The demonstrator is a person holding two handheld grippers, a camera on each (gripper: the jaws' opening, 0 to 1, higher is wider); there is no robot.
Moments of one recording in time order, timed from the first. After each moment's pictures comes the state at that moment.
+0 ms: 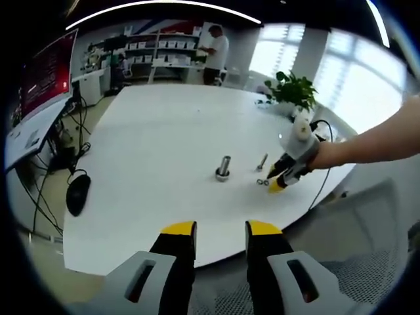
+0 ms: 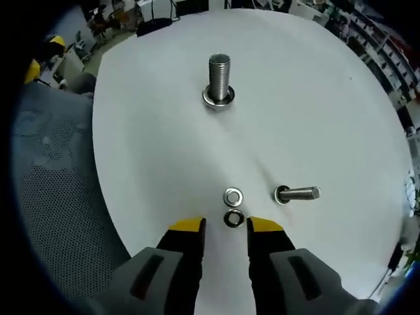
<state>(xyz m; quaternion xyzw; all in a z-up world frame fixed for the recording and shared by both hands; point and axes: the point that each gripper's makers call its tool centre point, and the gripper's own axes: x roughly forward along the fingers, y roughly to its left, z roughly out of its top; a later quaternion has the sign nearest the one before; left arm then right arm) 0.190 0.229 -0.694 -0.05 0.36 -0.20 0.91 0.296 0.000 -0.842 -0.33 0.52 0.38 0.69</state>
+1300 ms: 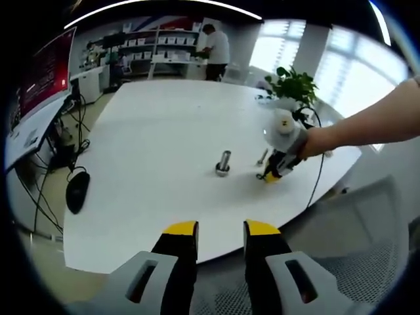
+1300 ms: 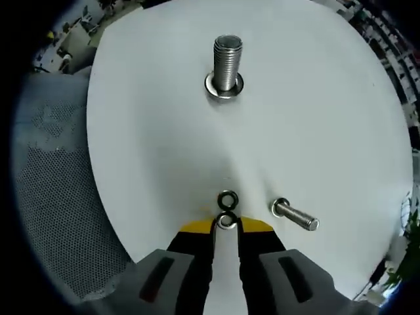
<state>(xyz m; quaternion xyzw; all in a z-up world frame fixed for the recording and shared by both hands) 0.187 0.228 -0.698 -0.04 0.38 -0.21 0.90 0.305 0.007 -0.842 -0.37 0.54 0.40 0.64</state>
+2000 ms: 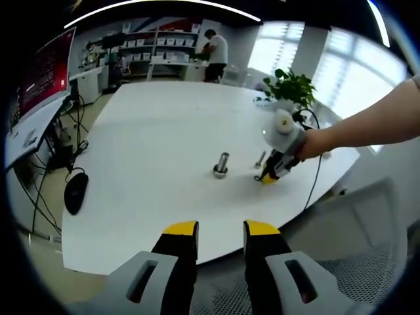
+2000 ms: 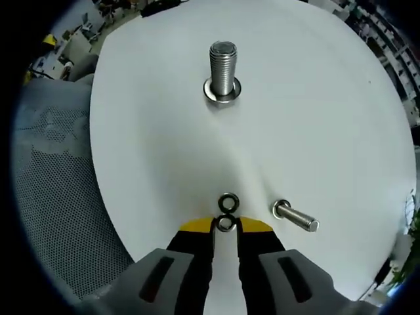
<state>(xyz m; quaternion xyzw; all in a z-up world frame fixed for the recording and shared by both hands) 0.188 0.226 -0.697 -0.04 0.37 -0.21 0.90 0.307 0.011 -0.844 -0.37 0.56 0.40 0.63</state>
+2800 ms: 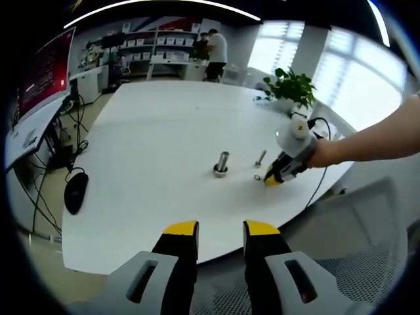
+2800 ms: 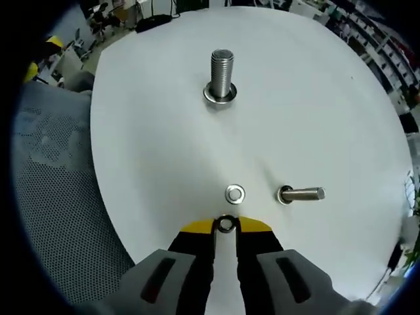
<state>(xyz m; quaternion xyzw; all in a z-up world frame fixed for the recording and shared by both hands) 0.187 0.226 -0.697 -0.04 0.38 -0.21 0.90 0.295 0.004 -0.841 -0.33 0.52 0.38 0.69</state>
